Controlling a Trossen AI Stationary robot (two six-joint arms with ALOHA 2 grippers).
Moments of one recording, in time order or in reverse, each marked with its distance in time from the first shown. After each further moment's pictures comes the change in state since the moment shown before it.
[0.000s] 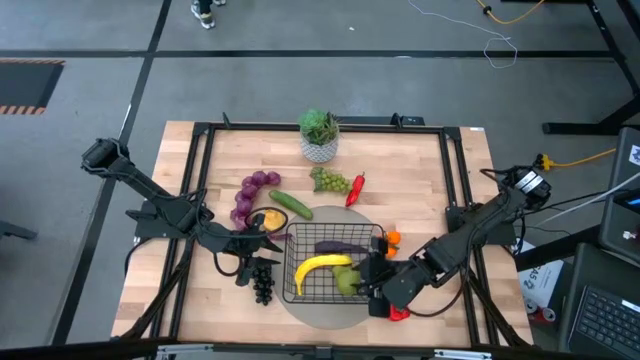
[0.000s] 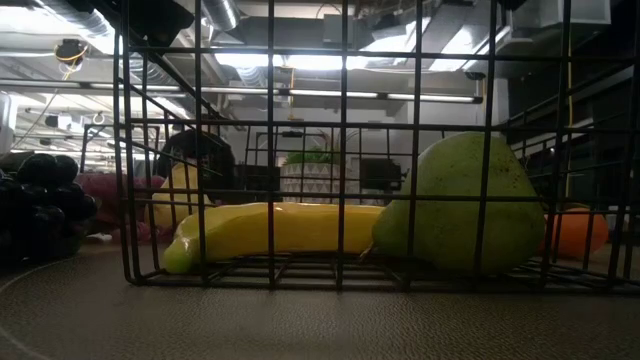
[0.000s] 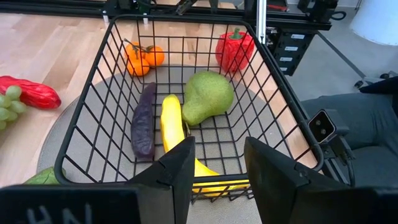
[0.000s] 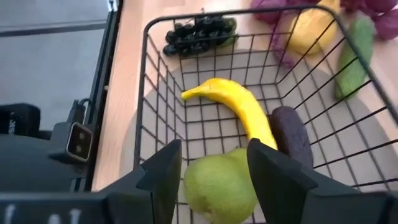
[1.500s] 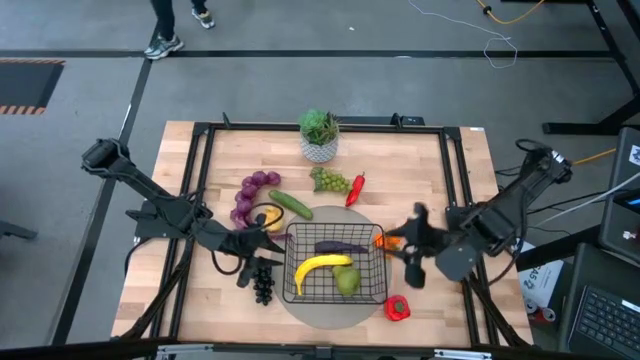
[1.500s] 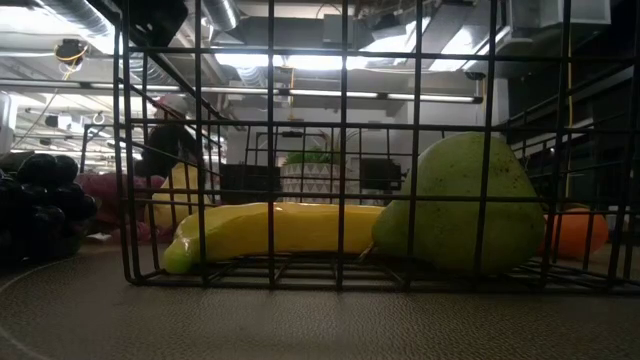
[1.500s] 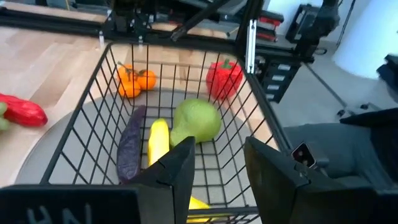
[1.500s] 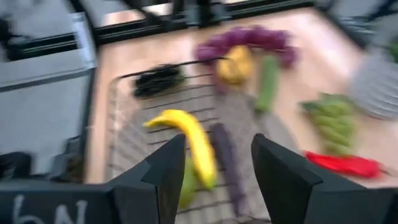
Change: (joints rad) left arm 0.000 0.014 0.000 0.115 0.000 -0.034; right arm 0.061 -0.356 0.000 -0.325 0.256 0.137
